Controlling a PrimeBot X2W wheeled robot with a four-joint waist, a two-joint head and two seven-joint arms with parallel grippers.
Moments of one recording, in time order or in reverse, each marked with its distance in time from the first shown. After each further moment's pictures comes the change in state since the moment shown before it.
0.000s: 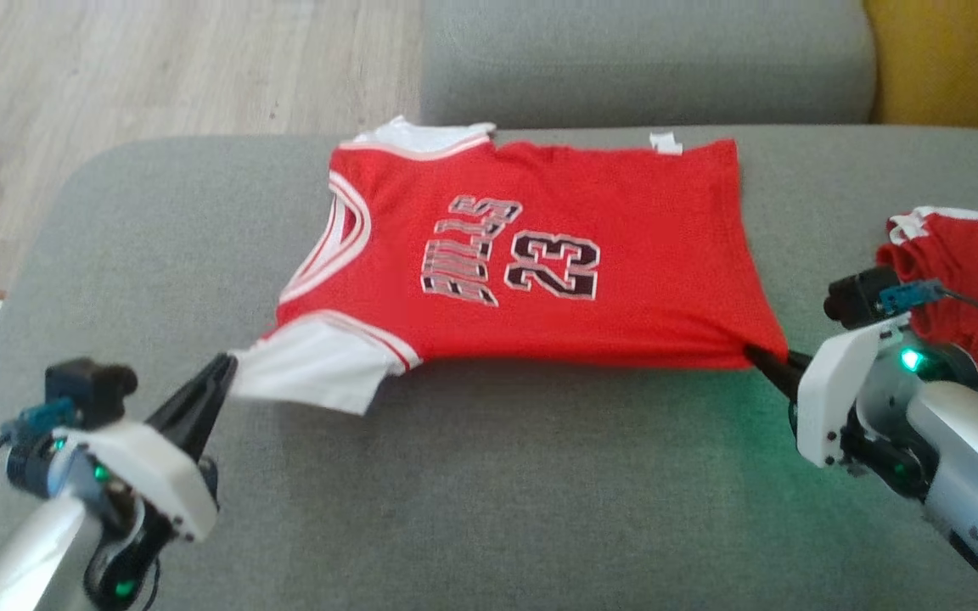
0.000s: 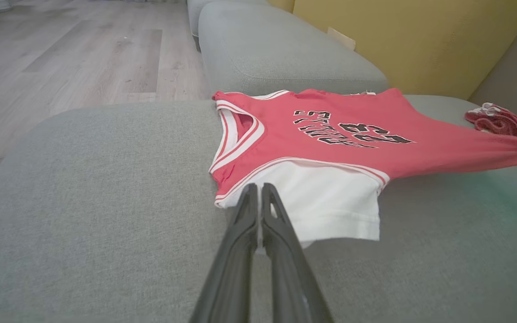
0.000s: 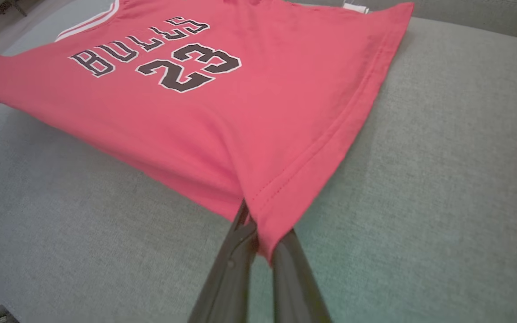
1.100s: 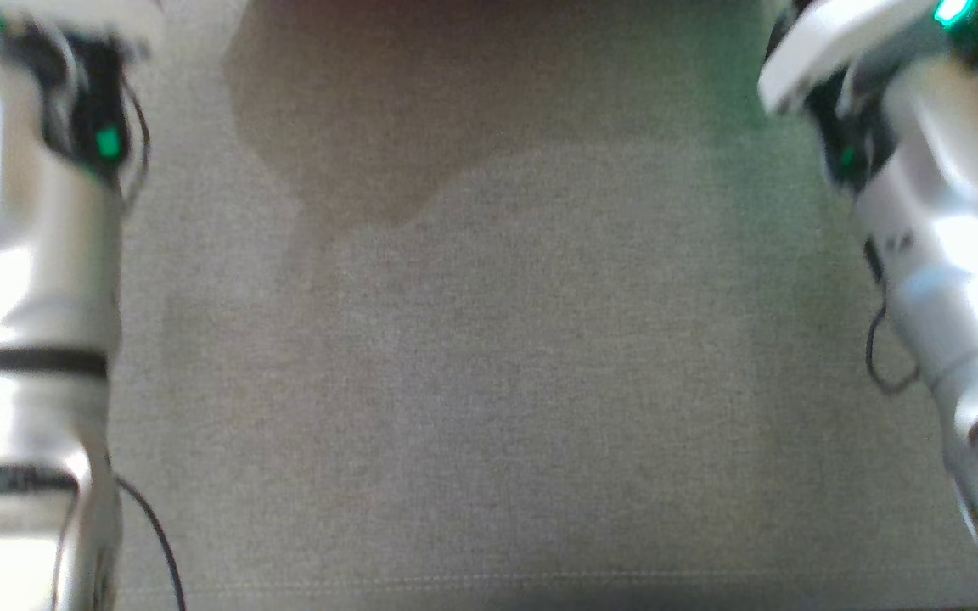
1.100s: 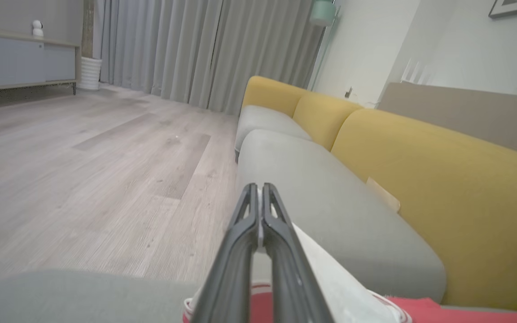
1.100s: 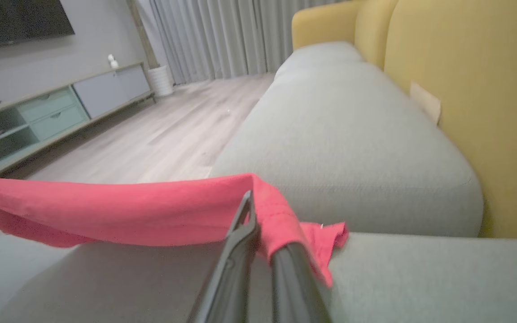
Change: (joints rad) left arm -0.820 -0.347 0.426 0.421 0.247 0.007 -0.144; right arm -0.551 0.385 -0.579 0.420 -0.499 0.000 -0.390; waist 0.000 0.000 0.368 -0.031
